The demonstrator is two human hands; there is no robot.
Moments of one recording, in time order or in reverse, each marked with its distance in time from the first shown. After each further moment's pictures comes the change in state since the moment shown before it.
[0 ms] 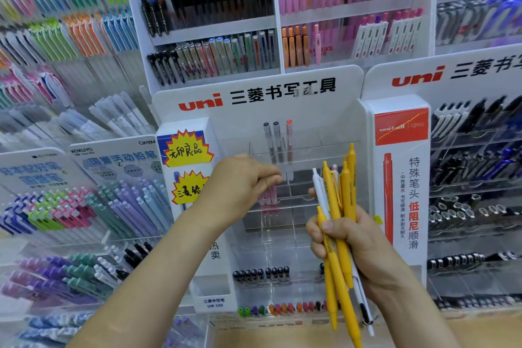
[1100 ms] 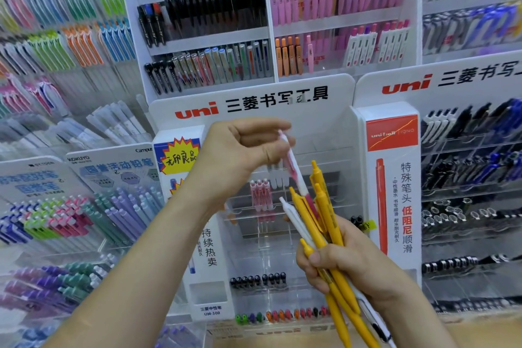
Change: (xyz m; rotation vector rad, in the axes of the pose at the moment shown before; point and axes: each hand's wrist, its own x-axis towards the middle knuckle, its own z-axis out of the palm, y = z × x) left_hand 0.016 0.049 -0.054 -0.975 0.128 -0.259; right_hand -0.009 -0.007 -0.002 -0.163 -0.234 0.133
